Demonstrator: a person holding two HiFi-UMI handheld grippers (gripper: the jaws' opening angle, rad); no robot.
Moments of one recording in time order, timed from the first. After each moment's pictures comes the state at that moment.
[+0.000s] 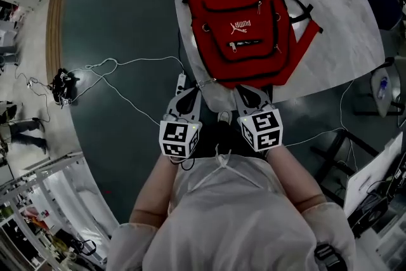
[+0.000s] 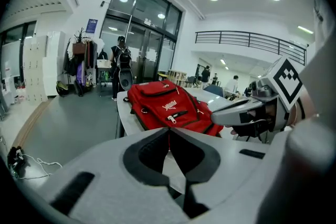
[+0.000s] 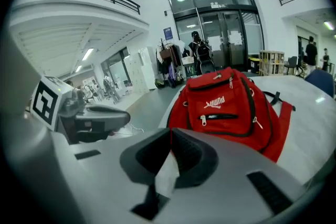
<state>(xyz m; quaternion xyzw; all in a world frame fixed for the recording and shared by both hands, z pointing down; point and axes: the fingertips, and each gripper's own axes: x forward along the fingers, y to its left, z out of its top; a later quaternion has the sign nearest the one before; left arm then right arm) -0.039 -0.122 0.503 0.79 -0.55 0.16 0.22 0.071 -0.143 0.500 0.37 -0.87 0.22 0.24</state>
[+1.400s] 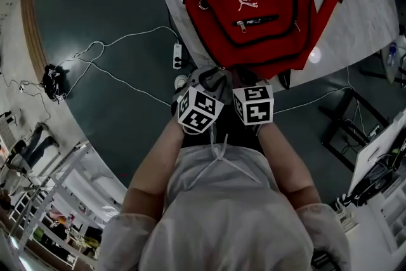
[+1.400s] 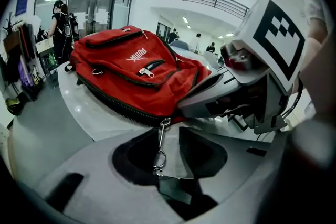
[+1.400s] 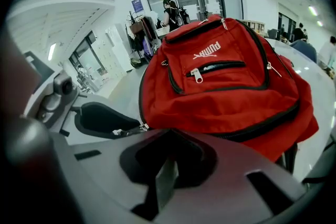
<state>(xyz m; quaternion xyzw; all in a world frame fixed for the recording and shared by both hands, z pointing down) 0.006 -0.136 0.635 0.85 -0.29 0.36 0.26 0.044 -0.164 0.627 0.43 -0.76 0.34 0.34</state>
